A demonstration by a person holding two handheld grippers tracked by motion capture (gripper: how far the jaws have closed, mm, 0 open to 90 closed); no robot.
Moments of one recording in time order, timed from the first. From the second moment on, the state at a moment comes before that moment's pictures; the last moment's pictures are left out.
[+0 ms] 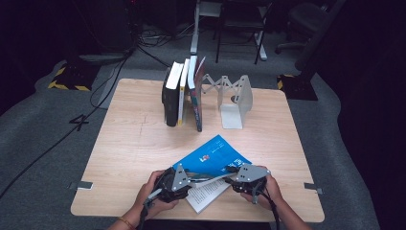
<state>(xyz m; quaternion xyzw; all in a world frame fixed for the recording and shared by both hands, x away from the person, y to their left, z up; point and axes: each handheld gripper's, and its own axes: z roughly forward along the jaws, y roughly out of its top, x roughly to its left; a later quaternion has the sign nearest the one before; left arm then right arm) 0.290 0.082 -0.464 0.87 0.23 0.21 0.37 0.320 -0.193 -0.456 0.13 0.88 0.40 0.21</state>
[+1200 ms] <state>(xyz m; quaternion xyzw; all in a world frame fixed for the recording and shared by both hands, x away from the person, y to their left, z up) 0.355 0.110 -0.457 0.89 0.20 0.18 0.37 0.333 -0.222 -0.463 0.17 0.87 0.38 0.26</state>
